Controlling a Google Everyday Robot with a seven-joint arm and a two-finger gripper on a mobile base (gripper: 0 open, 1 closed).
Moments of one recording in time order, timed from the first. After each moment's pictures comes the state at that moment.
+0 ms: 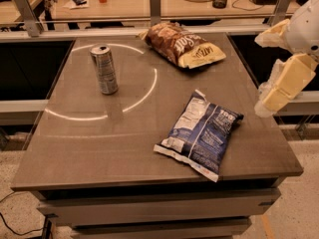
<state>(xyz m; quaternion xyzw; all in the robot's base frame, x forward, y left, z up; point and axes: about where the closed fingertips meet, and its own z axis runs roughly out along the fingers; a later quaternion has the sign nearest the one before) 0.464 -0.191 0.977 -0.58 0.77 0.10 0.25</state>
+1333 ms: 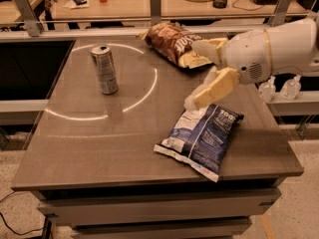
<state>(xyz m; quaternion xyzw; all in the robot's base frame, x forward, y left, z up) 0.500 -0.067 0.959 -0.53 0.64 0.33 0.44</state>
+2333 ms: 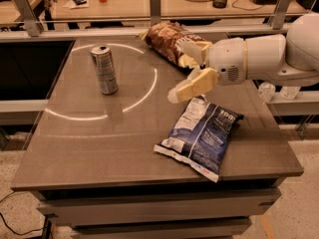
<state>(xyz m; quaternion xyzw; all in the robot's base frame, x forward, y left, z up) 0.535 -0.040 0.945 -0.50 0.62 0.38 0.48</state>
